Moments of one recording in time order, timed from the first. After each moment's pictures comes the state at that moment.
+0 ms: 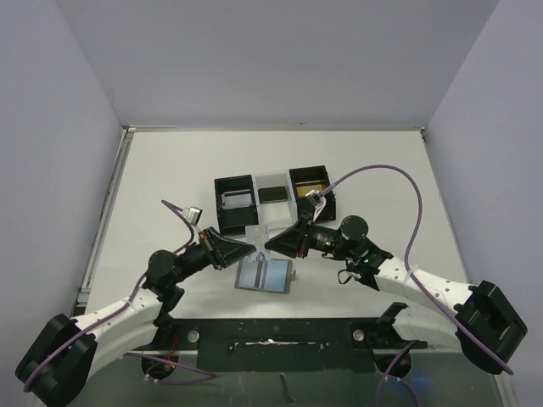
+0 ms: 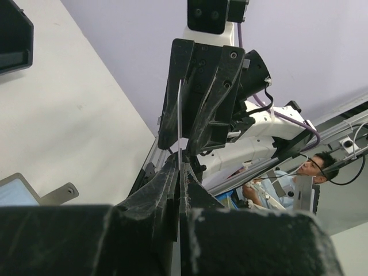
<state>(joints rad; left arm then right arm) -0.61 0.90 0.10 1.07 0.48 -1.23 0.74 1.10 0.47 0.64 -0.55 0.86</state>
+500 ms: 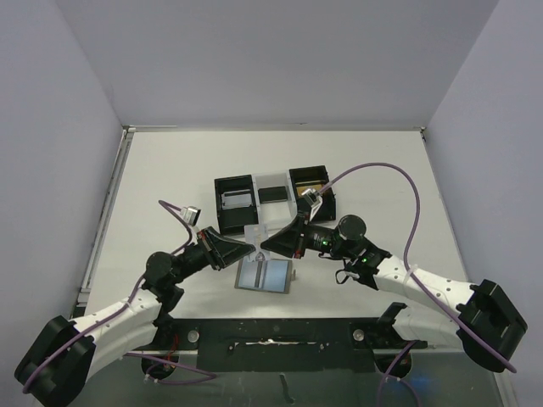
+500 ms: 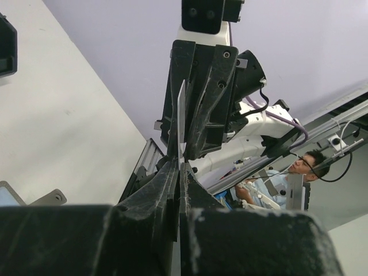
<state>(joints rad) -0.62 0.87 0.10 1.09 0.48 -1.25 0.79 1.10 0.50 0.64 -0.56 0.87</state>
